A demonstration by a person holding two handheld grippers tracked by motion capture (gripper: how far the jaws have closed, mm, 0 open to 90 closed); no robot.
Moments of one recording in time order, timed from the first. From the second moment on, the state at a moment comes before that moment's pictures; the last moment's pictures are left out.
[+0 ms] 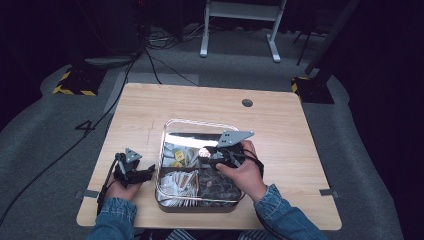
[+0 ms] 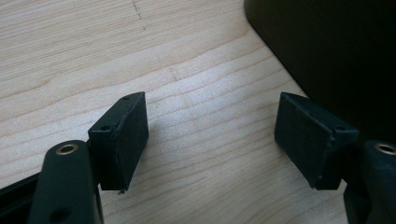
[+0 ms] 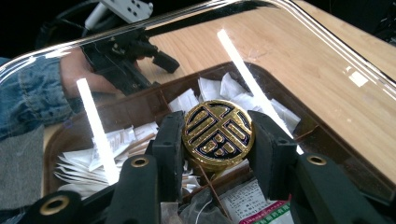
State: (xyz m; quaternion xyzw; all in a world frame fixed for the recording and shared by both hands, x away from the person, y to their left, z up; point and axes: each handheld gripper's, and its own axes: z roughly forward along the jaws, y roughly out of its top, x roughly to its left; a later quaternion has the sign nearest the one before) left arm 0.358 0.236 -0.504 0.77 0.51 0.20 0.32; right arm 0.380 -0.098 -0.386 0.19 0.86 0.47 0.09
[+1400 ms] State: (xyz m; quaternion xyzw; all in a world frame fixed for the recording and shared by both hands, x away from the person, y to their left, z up) left arm 0.359 0.235 -0.504 0.77 0.51 0.20 0.32; right arm 0.396 -0.239 -0.372 0.27 0.84 0.44 0.14
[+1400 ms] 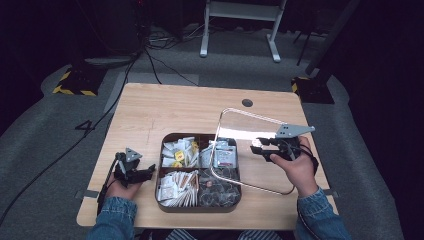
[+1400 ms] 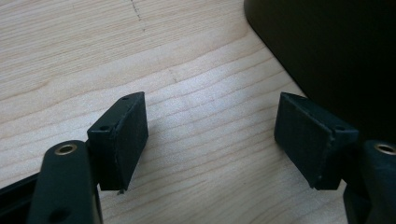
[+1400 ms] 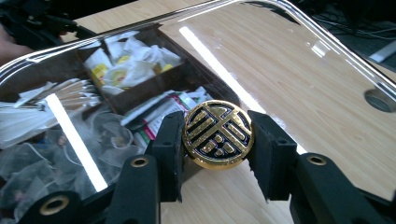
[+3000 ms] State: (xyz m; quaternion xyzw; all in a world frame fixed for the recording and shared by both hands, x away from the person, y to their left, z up) left arm 0.360 0.236 -0.504 0.78 0.50 0.19 0.33; right arm 0.453 -0.340 -0.453 0.41 0.81 0.38 0.16
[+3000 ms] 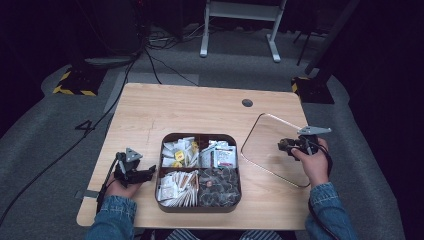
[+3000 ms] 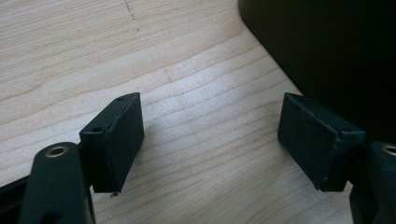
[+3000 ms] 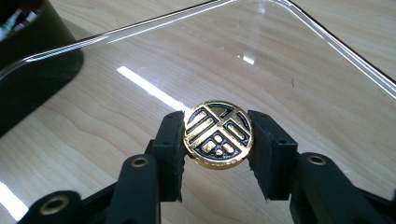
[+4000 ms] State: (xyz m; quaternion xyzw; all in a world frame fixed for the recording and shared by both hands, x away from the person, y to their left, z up) left arm 0.360 0.236 -0.504 0.78 0.50 0.19 0.33; right arm 0.463 -0.340 -0.486 0.43 0.82 0.33 0.17
